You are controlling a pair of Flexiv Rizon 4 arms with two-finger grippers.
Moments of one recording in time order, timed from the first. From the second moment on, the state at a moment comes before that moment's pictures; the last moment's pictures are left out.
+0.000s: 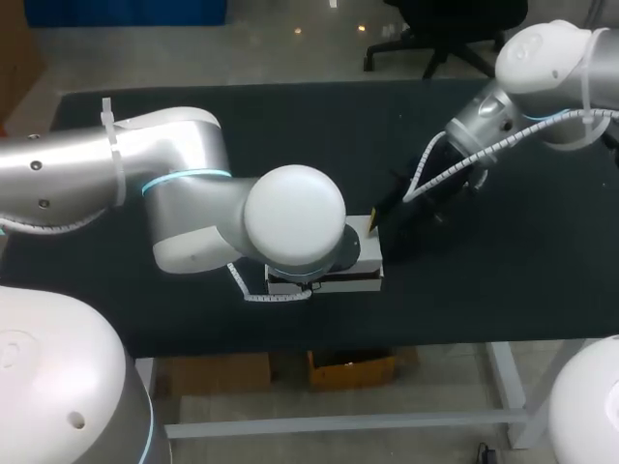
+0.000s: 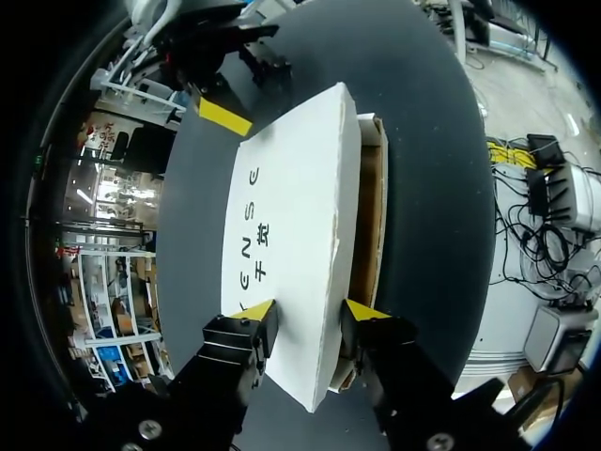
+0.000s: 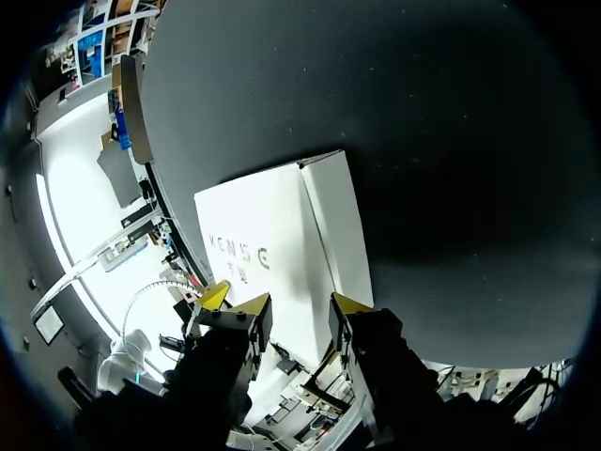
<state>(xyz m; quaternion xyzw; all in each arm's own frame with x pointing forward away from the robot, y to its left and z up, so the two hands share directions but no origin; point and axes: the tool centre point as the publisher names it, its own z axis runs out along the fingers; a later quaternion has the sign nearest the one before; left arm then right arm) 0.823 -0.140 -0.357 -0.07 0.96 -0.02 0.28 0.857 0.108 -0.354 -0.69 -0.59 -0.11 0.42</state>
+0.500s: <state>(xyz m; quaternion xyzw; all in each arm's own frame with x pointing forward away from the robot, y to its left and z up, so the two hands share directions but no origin) 0.822 -0.140 -0.358 -0.07 0.96 -0.02 0.28 0.856 0.111 -0.358 -0.69 -0.59 -0.10 0.42</state>
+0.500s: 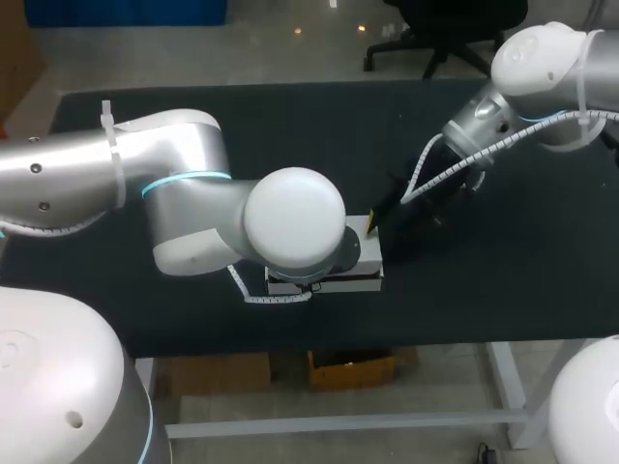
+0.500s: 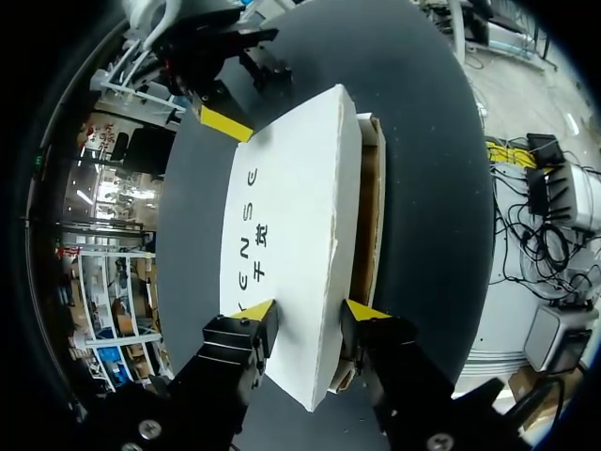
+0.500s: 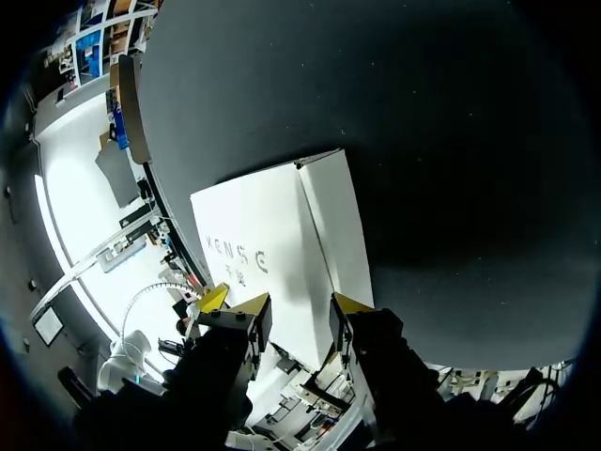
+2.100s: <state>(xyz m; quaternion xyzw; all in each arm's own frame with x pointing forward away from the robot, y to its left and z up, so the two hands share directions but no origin) 0.821 -0.142 -0.360 -0.06 0.96 -0.02 0.29 0.841 0.101 -0.328 -0.68 -0.61 -0.15 0.39</state>
